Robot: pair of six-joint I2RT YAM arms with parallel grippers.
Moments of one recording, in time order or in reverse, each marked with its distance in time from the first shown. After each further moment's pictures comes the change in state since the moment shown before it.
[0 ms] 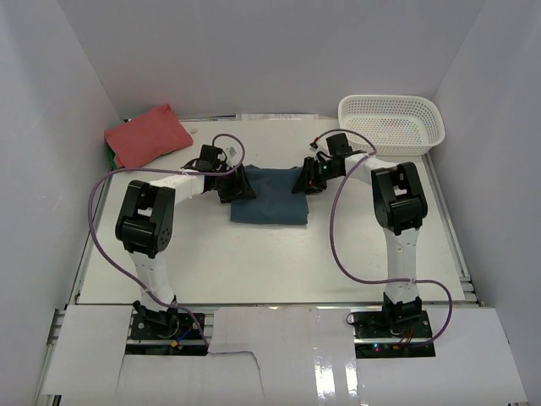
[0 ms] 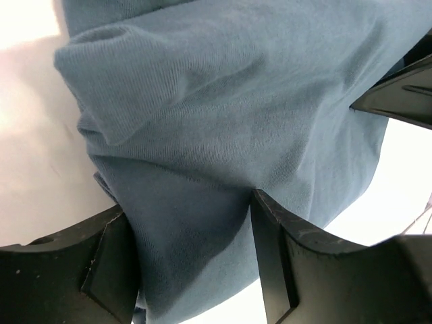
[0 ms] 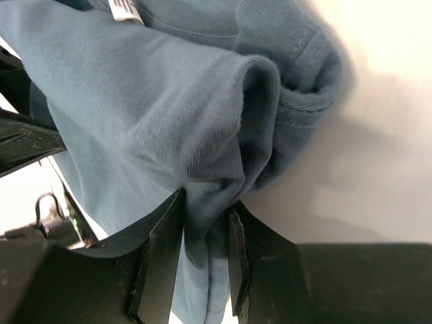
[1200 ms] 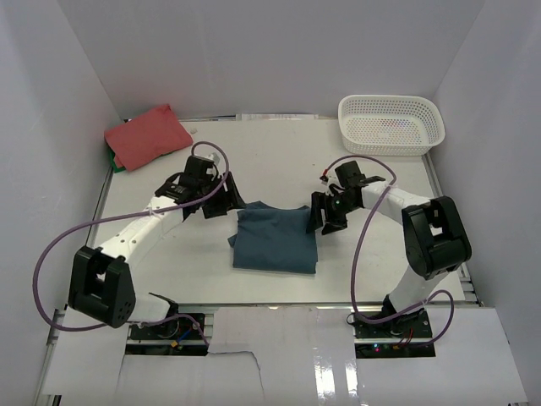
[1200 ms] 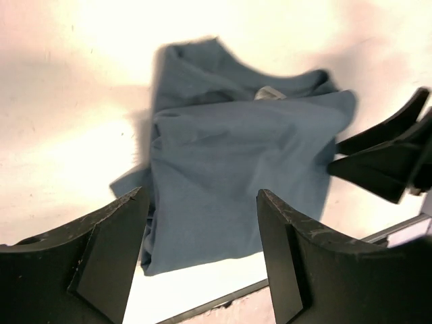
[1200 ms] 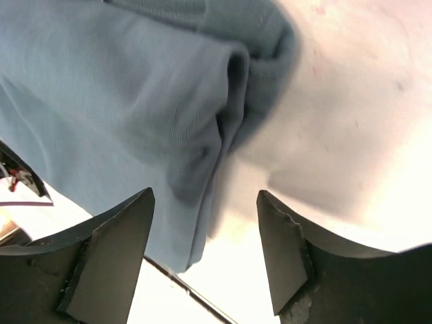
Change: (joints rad) left arm -0.126 -0.582 -0.278 -0.270 -0.278 -0.166; right arm 0.067 -0.531 -0.566 -0.173 0.212 -0.122
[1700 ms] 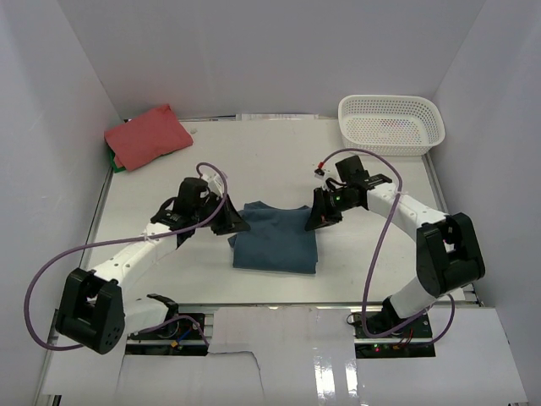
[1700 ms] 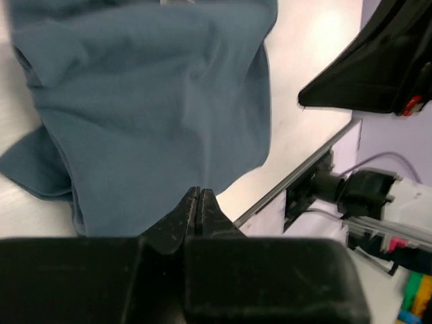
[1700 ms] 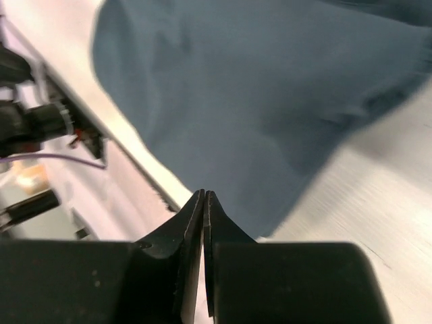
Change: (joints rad) left arm -0.003 -0.187 -0.231 0.233 0.311 -0.024; right arm 0.035 -0.162 0.021 -0.074 -0.133 0.006
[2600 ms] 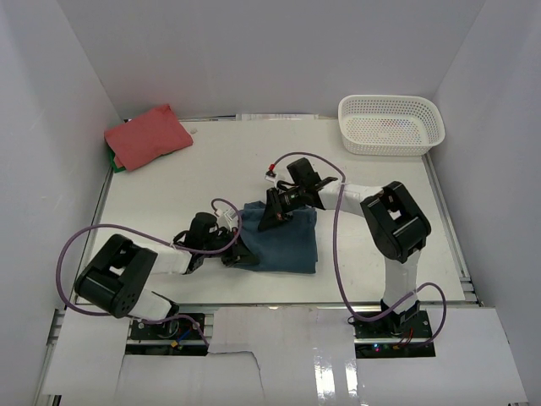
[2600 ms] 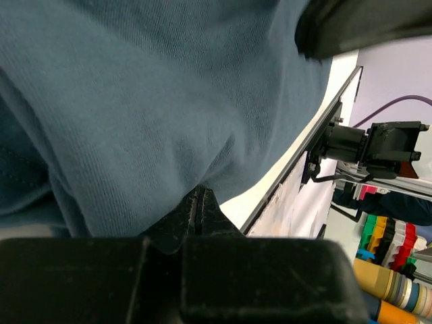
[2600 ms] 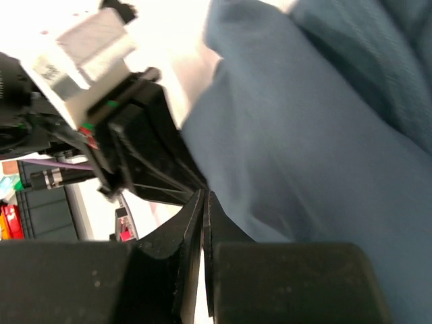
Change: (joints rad) left arm -0.077 0.226 -0.433 0.666 0.188 -0.126; right arm 0.229 0.393 0.172 0.452 -0.239 0.244
